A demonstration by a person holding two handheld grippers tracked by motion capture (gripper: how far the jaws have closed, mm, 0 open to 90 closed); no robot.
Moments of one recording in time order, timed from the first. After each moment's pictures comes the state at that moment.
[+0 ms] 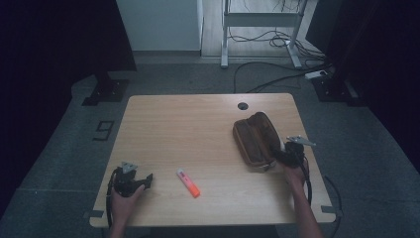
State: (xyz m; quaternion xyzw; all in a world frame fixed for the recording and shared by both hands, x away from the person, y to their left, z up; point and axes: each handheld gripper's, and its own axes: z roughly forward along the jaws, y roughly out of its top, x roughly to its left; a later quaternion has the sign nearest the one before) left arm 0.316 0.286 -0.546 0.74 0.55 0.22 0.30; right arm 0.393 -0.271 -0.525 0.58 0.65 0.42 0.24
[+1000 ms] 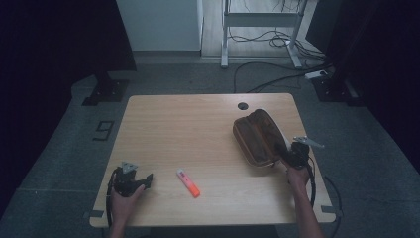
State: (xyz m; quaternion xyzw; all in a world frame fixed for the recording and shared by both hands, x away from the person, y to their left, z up) left arm 0.316 0.286 -0.546 0.74 0.55 0.22 0.30; right arm 0.387 -0.285 -0.521 0.57 0.63 0.48 0.20
